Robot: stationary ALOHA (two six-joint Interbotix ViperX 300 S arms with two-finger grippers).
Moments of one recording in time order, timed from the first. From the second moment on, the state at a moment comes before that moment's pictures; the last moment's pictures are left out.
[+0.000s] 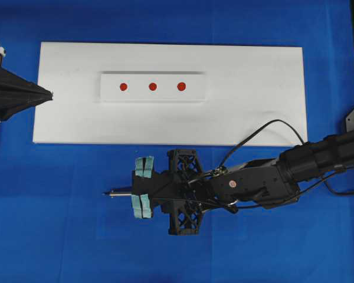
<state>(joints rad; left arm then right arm) 0.00 -0.98 1.21 0.00 -0.32 -0.01 0.28 0.36 0.25 -0.26 0.40 0.65</state>
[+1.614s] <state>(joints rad) 0.00 -0.98 1.21 0.00 -0.32 -0.01 0.28 0.37 0.27 -0.27 0.39 0.65</state>
